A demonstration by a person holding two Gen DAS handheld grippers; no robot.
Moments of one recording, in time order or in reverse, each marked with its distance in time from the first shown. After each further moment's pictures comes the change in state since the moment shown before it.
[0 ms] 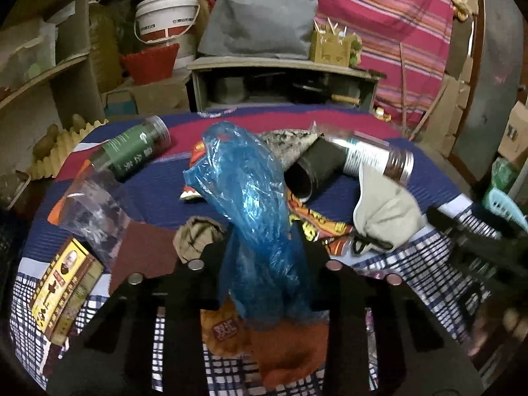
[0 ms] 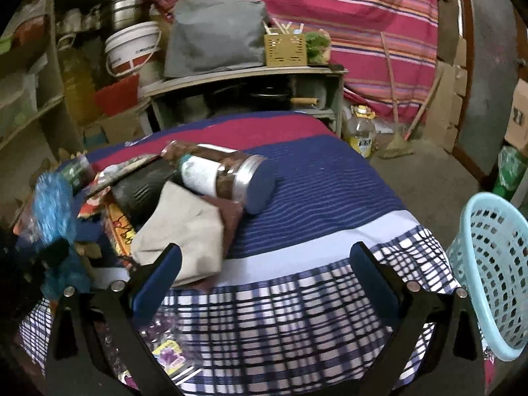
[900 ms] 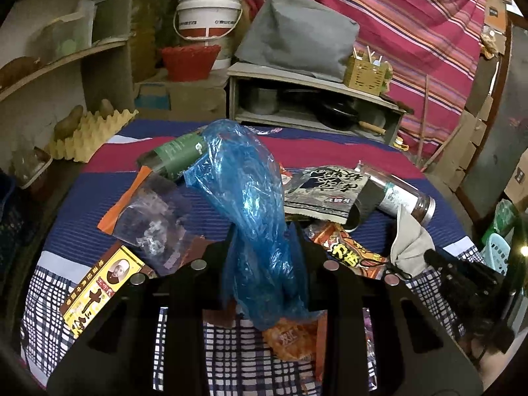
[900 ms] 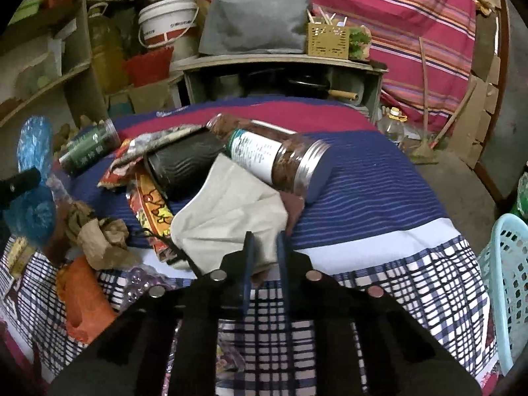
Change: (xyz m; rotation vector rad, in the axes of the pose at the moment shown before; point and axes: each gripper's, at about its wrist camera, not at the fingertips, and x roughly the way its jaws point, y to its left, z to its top) left arm -0.020 0.060 0.019 -0.131 -0.027 0.038; right arm 0.011 0.030 -0.002 -0.100 0.060 0.089
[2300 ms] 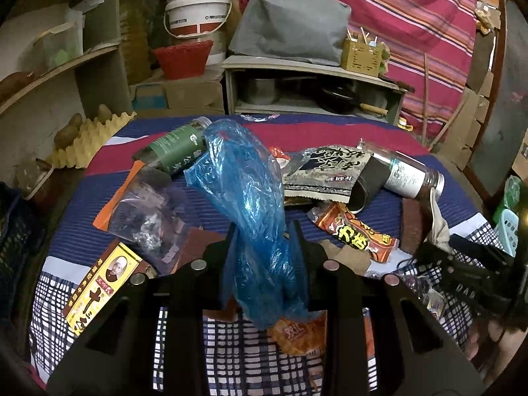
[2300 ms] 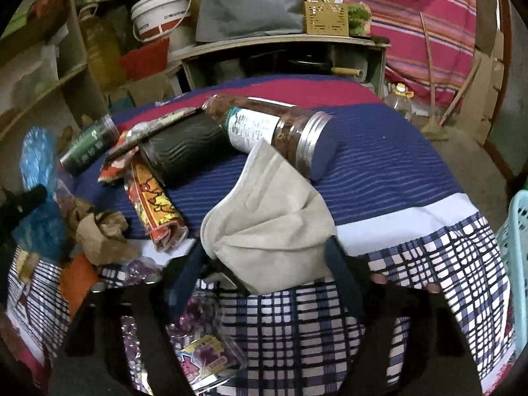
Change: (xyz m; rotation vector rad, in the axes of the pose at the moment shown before) left arm 0.014 -0.010 -0.009 0.080 0.039 0.042; right arm 0.015 -0.008 -0.005 0.060 0.084 0.070
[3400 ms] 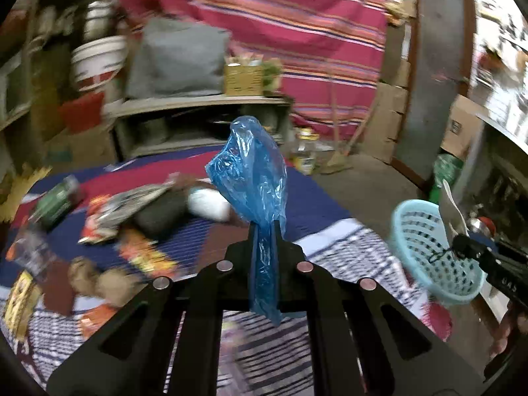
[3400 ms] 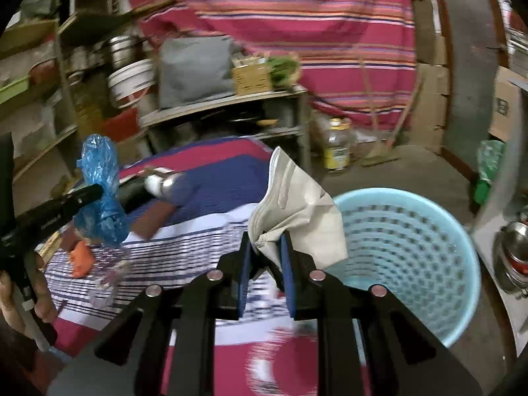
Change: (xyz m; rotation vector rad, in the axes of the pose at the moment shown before) left arm -0.059 -0.206 -0.014 0.190 -0.134 -0.307; right arm -0.179 -0.183 -0.044 0.094 -0.226 -0.093
